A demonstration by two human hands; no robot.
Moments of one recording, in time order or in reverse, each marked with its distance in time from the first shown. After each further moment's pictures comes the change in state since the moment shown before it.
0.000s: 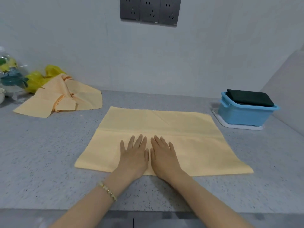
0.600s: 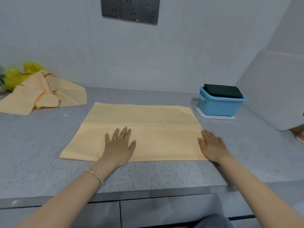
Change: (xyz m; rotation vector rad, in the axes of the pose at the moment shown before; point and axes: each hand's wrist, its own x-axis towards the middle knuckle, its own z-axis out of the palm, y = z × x) left_hand 0.003 -0.007 0.005 -0.012 -0.002 0.026; right_hand -0.062 0.187 -0.068 -0.128 -0.075 0.466
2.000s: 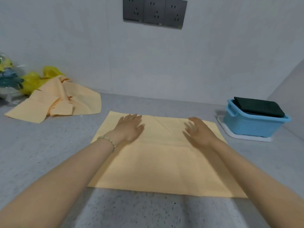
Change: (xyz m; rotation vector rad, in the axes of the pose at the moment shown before) left_hand 0.117 -0.041 -0.061 -0.009 -0.008 0.070; right_hand 0.118 -0.113 -0.025 0.339 0.105 -0.318
